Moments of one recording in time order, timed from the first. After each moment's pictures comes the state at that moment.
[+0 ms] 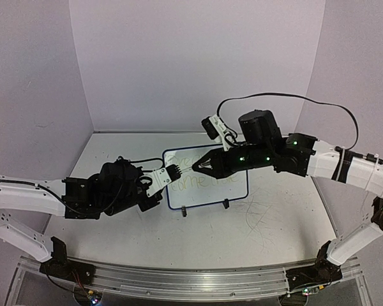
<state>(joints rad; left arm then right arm) -1.19 1.23 0.80 0.01 -0.46 0.45 0.94 1.46 1.29 -0.34 -0.29 0.39</state>
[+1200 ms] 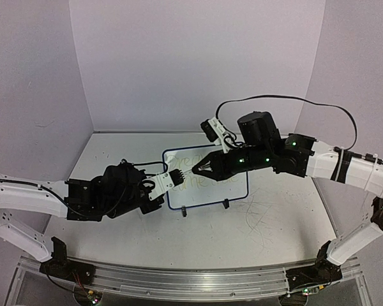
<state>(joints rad) -1.21 1.25 0.80 0.01 -0.47 0.47 0.94 1.47 1.28 -0.34 -0.31 0.39</state>
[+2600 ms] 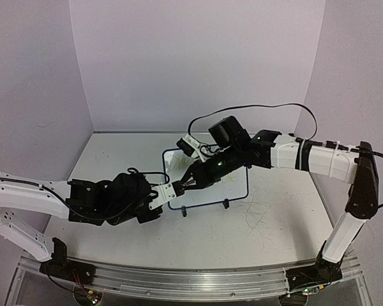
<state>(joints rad) -1.27 1.27 0.85 -0.22 -0.52 0.38 0.92 1.74 1.46 -0.48 -0.58 0.32</state>
